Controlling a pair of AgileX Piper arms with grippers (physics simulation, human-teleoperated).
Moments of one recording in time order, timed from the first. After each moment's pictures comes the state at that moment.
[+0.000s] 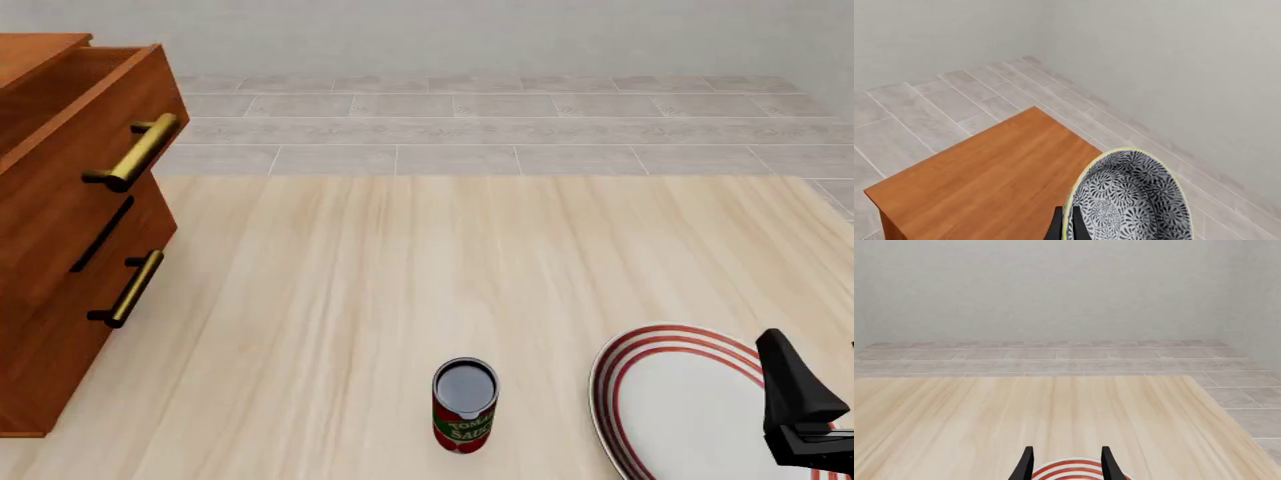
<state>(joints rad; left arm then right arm) 0.52 0.97 -1.21 0.42 -0.35 0.00 0.03 -0.01 -0.01 0.01</state>
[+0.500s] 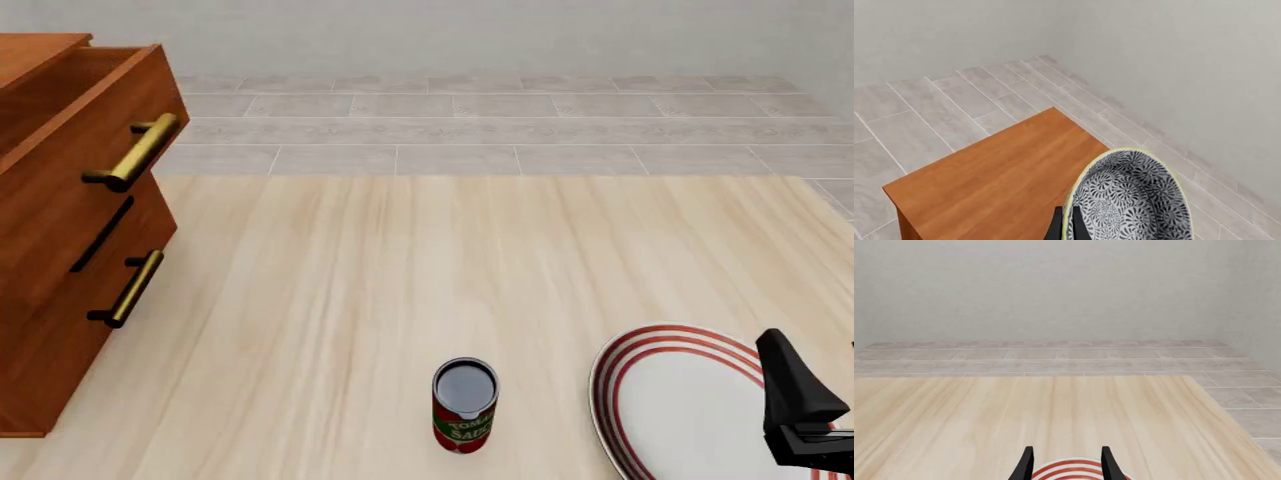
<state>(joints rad) 0.59 1.02 -1.19 0.38 -0.36 0.00 0.03 -0.01 -0.01 0.01</state>
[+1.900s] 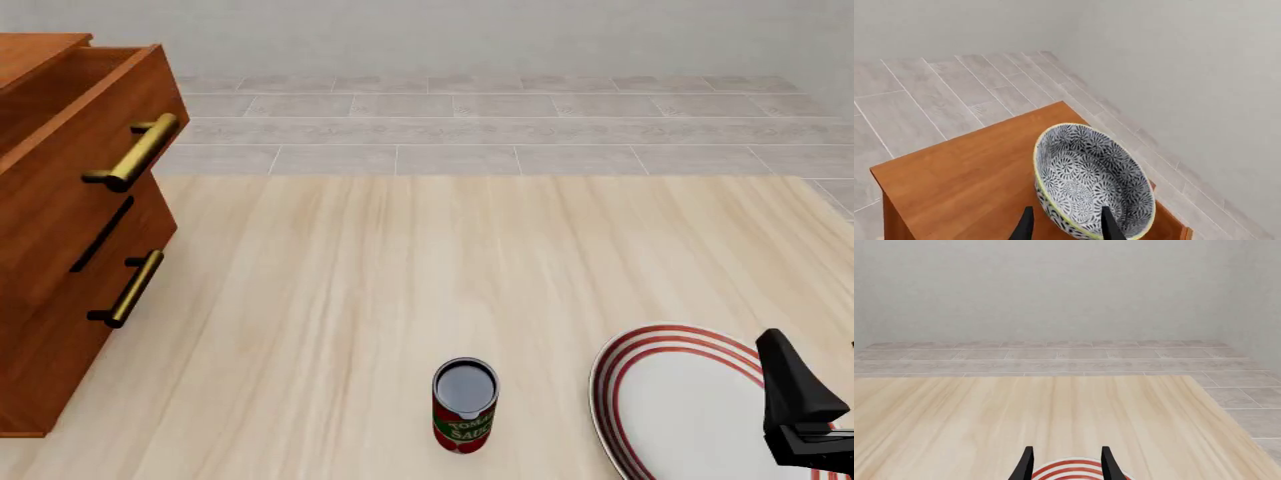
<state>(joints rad) 0.61 1.07 -1.09 0.23 -0.45 0.00 0.02 -0.01 -0.01 0.01</state>
